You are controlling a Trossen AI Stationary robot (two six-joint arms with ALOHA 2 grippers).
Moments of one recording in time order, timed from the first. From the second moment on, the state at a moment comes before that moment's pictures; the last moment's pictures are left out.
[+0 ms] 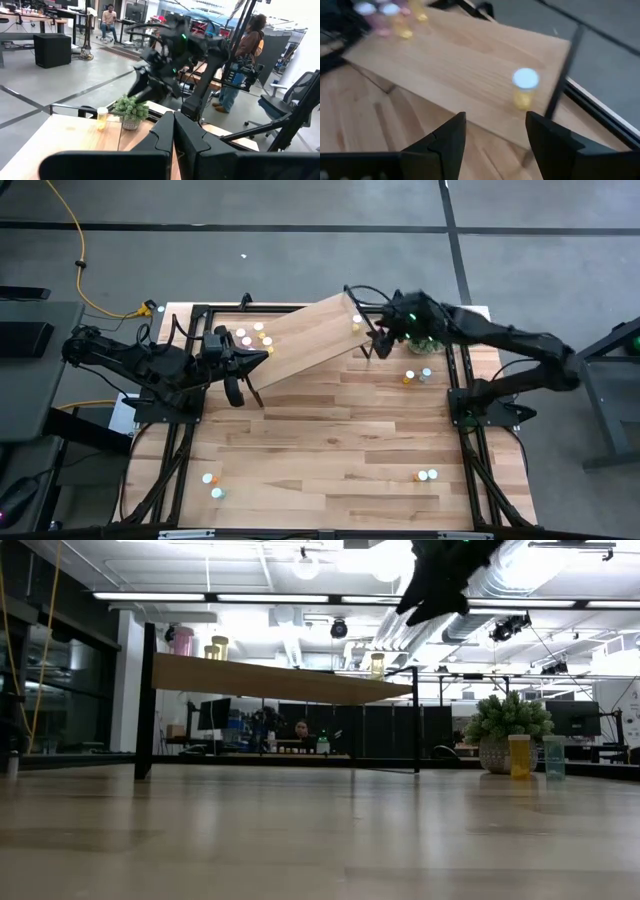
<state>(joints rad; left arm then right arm) -0.23 0.89 0.98 -0.13 -0.69 -0.26 -0.35 1.18 1.10 -0.55 0.10 0.25</state>
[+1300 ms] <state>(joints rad) -0.23 0.89 0.98 -0.12 -0.70 -0.26 -0.43 1.38 0.88 -0.02 0.10 0.04</state>
